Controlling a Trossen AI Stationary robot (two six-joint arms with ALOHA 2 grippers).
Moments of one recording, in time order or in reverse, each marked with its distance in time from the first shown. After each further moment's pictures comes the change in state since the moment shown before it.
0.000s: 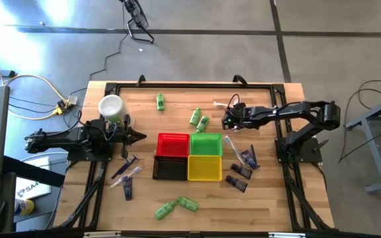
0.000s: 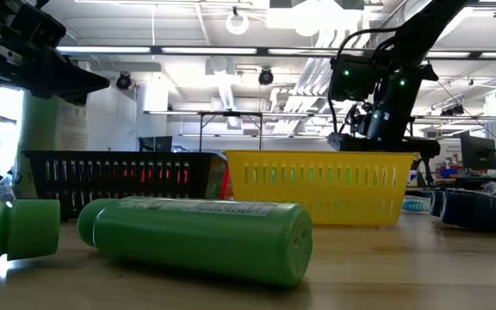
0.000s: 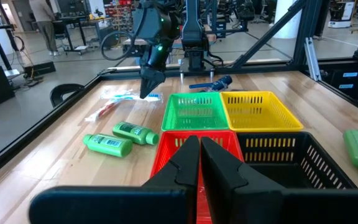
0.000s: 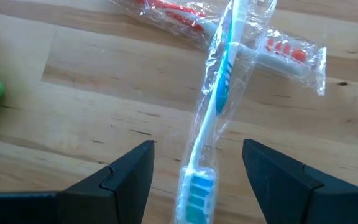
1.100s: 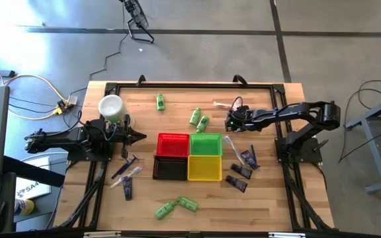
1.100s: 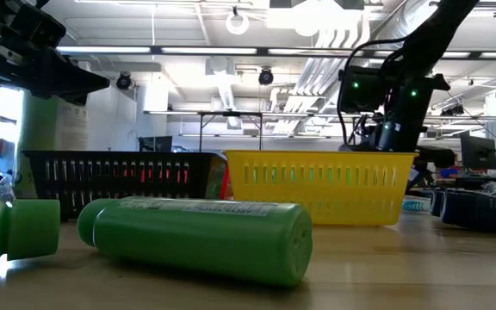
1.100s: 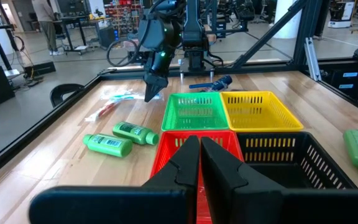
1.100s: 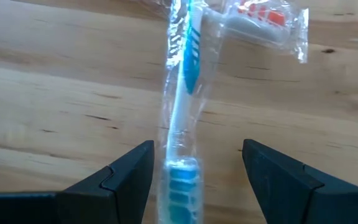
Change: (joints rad) left arm 0.000 0.000 0.000 0.000 0.000 0.000; right arm 0.000 0.000 -0.072 0.021 -0.007 0.050
